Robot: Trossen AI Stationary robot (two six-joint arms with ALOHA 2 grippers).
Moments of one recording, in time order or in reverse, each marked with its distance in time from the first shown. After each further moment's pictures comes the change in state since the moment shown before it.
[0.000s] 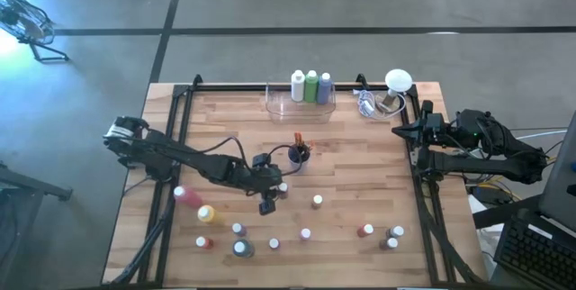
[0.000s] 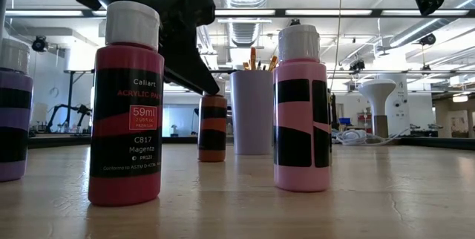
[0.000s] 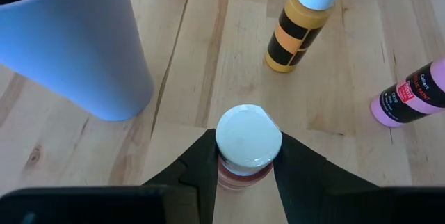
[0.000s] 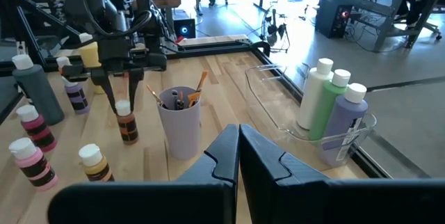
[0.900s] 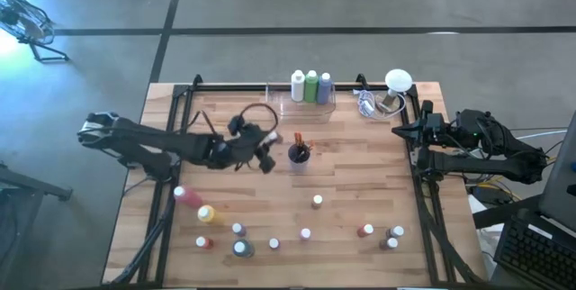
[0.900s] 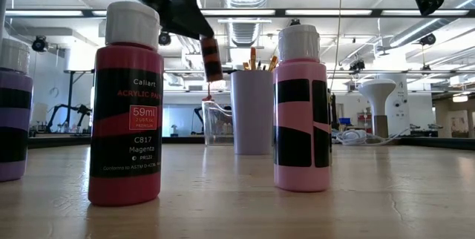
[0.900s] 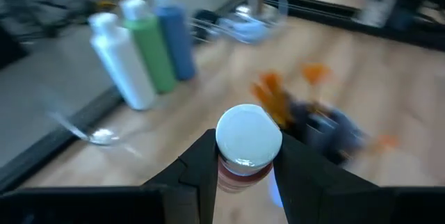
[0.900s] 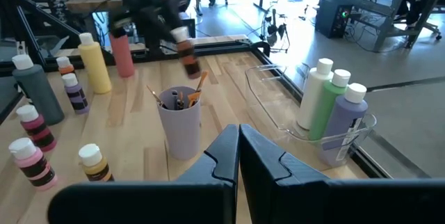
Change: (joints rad) left arm 0.101 -0.270 0.036 -0.114 -0.507 -0.038; right arm 0.000 0.000 0.000 0.000 0.000 0.000
